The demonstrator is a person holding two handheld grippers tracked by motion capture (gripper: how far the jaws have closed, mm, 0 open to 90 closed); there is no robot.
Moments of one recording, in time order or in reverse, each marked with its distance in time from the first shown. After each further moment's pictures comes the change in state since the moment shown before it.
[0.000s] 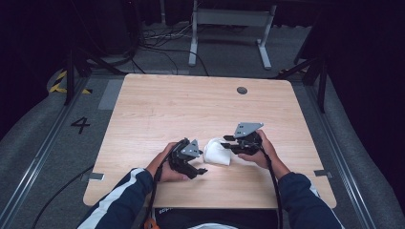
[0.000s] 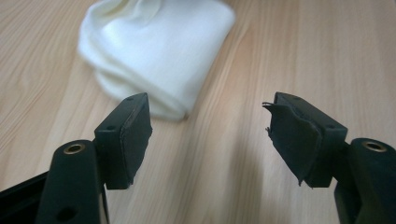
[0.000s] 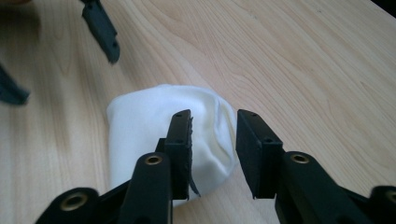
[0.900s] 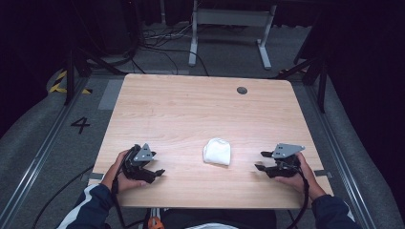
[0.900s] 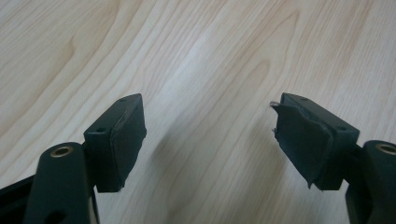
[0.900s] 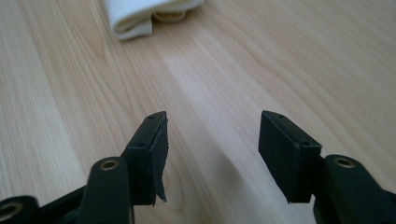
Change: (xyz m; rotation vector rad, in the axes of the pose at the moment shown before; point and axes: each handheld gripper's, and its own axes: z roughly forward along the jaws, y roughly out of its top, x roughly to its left) left arm 0.000 -0.102 -0.079 0.046 0.226 -0.212; right arm 0.008 -0.102 -0.076 0.067 -0.081 0.098
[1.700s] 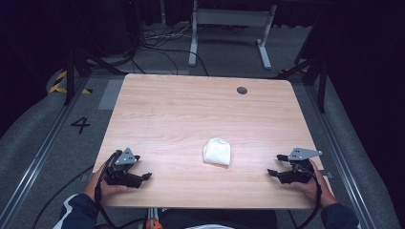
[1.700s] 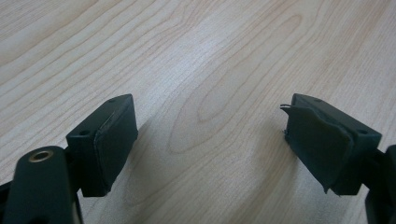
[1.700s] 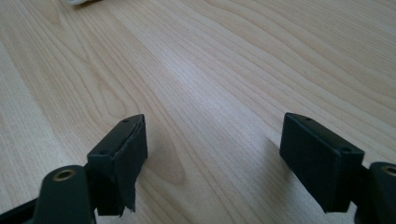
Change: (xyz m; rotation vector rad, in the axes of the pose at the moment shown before) left arm 0.008 -0.038 -0.016 -0.030 0.025 -0.143; right arm -0.016 -0.049 -0.017 -0.018 -0.032 0.197
